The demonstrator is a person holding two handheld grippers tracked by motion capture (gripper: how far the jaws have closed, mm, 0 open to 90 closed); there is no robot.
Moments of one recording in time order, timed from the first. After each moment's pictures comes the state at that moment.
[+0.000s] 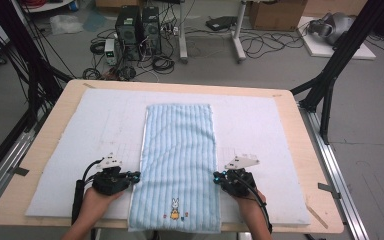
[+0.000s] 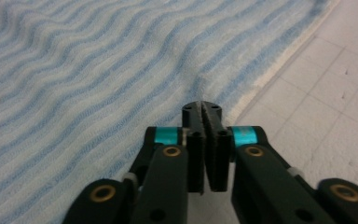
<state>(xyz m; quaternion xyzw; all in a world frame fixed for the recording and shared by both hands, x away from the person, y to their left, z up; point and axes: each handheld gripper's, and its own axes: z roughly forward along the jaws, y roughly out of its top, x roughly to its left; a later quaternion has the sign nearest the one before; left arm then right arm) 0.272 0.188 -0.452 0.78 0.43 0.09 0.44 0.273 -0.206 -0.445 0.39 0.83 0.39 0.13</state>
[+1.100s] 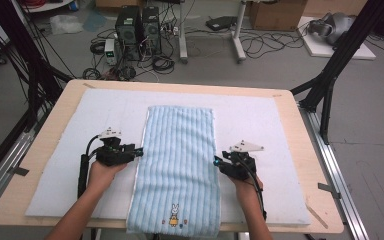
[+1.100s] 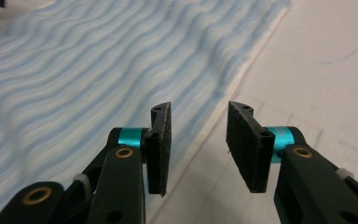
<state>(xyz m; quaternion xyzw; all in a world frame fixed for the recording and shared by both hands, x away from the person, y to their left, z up) 0.350 0.192 -0.438 0.74 0.49 0.11 0.46 0.316 -0.210 -0.437 0.44 0.78 0.41 0.19</state>
